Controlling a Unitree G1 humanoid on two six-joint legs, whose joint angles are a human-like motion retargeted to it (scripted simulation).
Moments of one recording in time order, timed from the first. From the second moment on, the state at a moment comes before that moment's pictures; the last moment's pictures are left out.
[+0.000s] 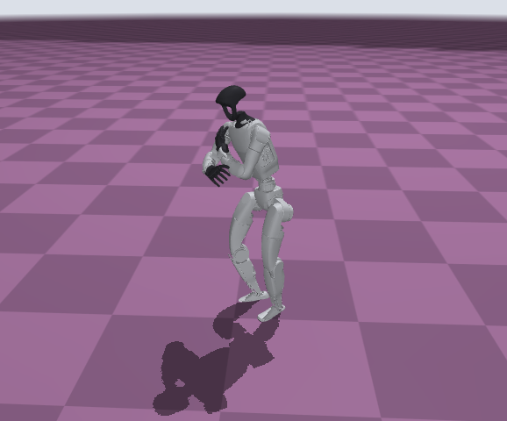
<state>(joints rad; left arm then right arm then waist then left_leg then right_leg) -0.91 -0.01 -1.17 -0.16 -0.30 -0.40 -0.22 -0.86 -0.51 0.98 0.01 -0.19 -0.39 0.03 -0.04 0.03 0.25 -0.24 -0.10 0.21 0.30 -0.44 0.00 -0.44 -0.23 -0.28 0.70 -0.41 0.10</state>
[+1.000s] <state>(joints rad) -0.89 0.34 -1.18 -0.10 -0.16 -0.36 -0.31 -0.61 -0.66 0.91 -0.14 0.13 -0.41 -0.07 0.04 -0.02 0.28 -0.48 0.00 0.13 0.67 -0.57 -0.03 -0.49 -0.18 -0.36 0.72 -0.41 0.05</state>
